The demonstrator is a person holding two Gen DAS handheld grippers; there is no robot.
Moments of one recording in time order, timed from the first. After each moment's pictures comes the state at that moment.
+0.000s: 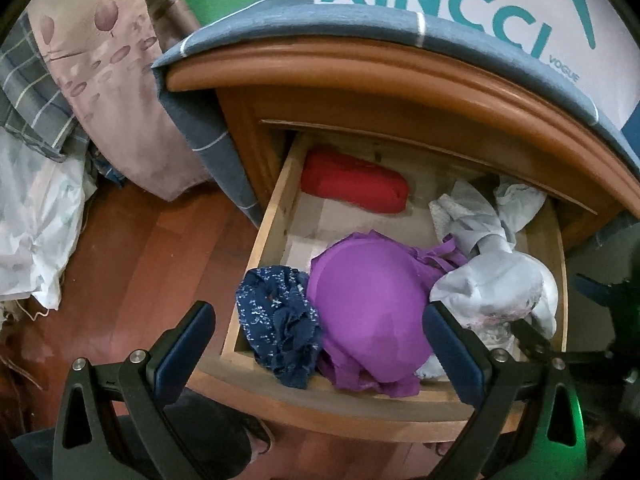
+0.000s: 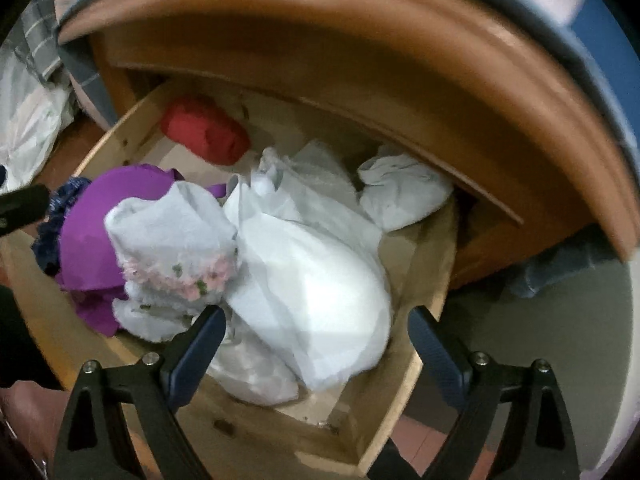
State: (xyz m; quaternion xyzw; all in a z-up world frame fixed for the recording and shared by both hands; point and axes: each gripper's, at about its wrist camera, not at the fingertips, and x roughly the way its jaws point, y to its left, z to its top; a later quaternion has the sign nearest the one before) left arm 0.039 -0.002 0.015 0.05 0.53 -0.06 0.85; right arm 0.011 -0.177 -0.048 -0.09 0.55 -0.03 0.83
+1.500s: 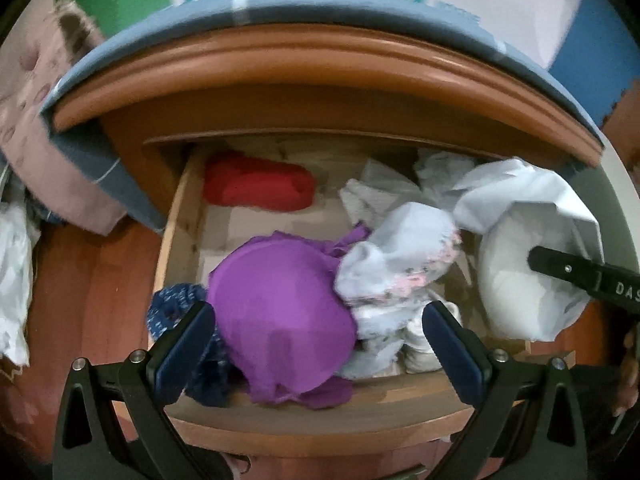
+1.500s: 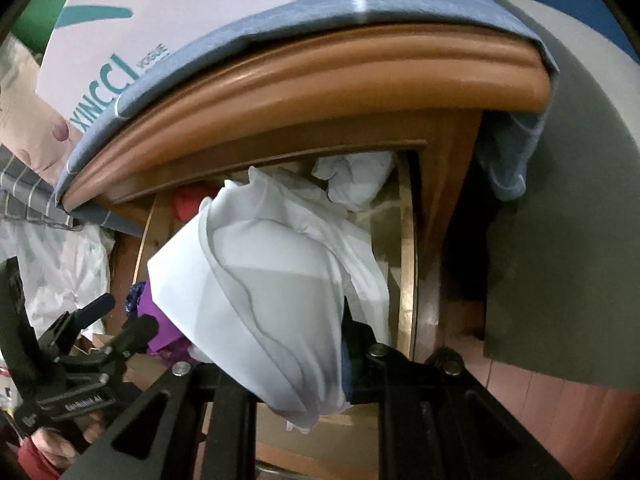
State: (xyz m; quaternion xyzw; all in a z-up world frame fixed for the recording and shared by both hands) left arm 0.028 -0.060 0.004 0.09 0.51 -0.20 0.83; right arm -0.016 -0.270 -0.012 0.21 0.53 -0.03 0.82
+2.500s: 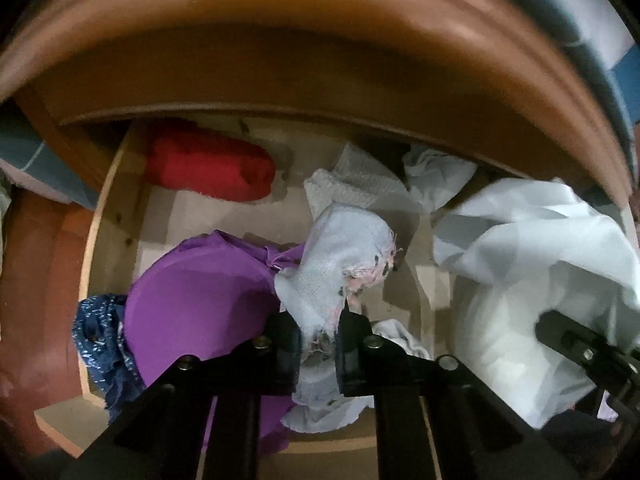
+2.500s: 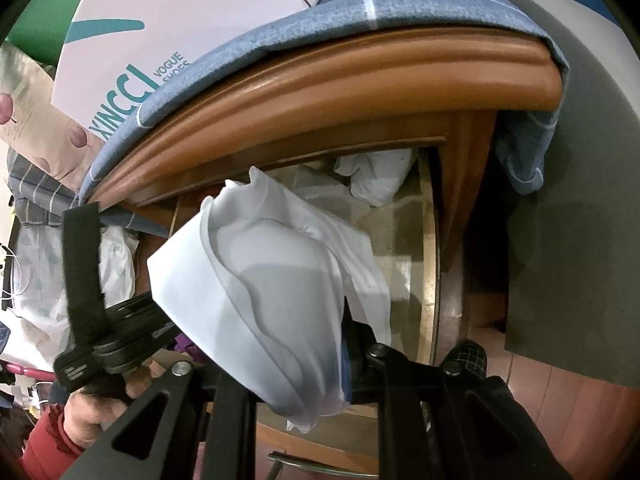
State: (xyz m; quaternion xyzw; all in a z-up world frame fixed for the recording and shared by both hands) left arm 0.064 -0.095 -0.024 0.03 0.57 -0.20 0.79; right arm -0.021 -0.270 -0.009 0.24 0.52 0.00 0.82
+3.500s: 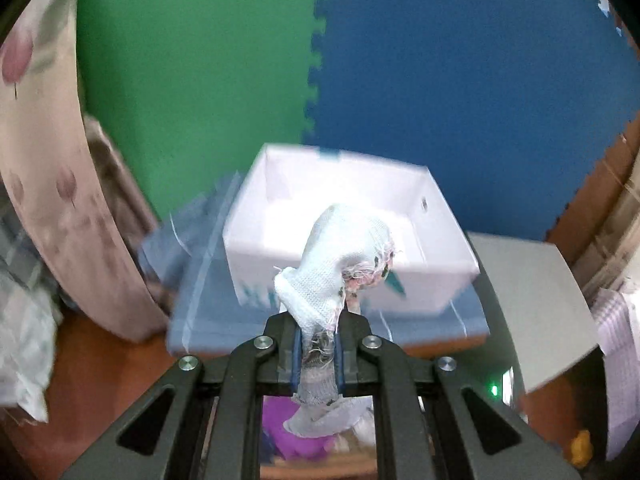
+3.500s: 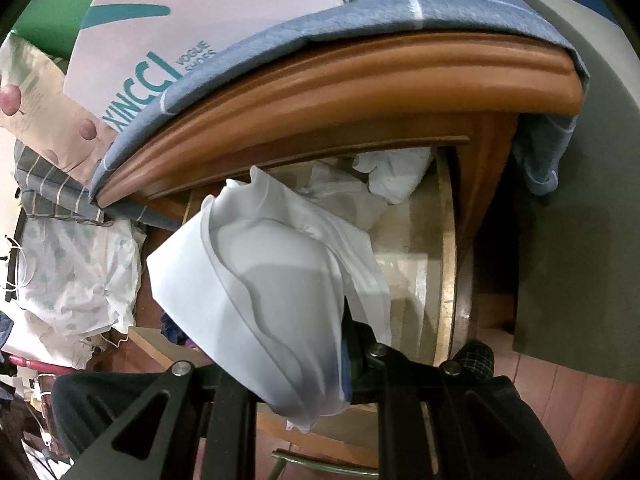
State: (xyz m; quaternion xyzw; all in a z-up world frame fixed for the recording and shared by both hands) left arm 0.062 -0.039 0.274 0.03 0.36 -0.21 0.91; right arm -0.021 -0.256 -0.003 0.24 0.52 0.02 0.82
